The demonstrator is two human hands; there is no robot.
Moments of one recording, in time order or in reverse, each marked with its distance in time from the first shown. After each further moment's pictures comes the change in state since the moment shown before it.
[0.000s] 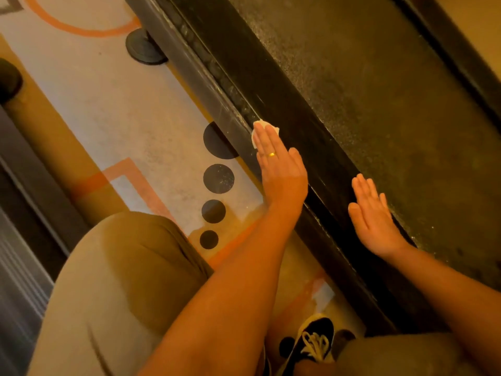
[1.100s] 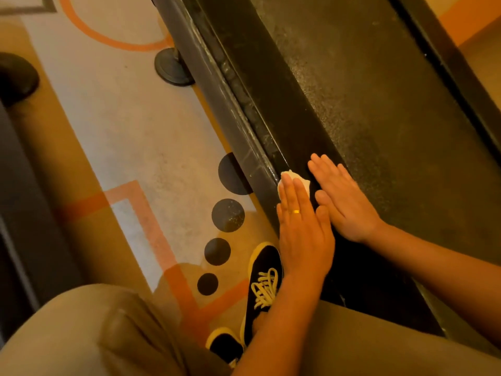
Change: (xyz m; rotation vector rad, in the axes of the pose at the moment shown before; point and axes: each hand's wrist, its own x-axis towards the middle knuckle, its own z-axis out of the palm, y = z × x) left_hand 0.011 -0.002 -0.017 -0.248 -0.122 0.026; right_hand 0.167 -0.117 -0.037 -0.107 0.021 -0.545
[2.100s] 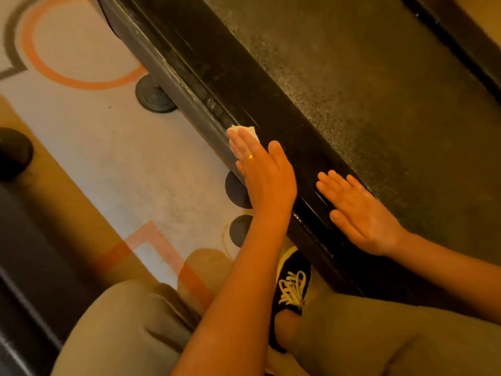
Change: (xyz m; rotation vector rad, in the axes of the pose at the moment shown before) left_hand 0.158 0.017 -0.077 0.035 0.080 -0.157; right_hand -0.001 -0.002 -0.002 -0.032 0.013 -0.015
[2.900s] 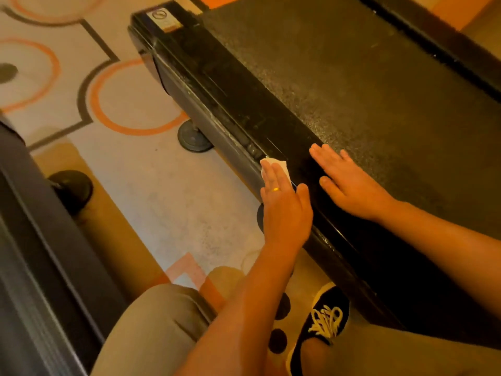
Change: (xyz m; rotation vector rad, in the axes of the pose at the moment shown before) left_hand 0.019 -0.018 -0.047 0.167 -0.197 0.175; right_hand 0.142 -0.022 -0.036 0.112 0.084 0.113
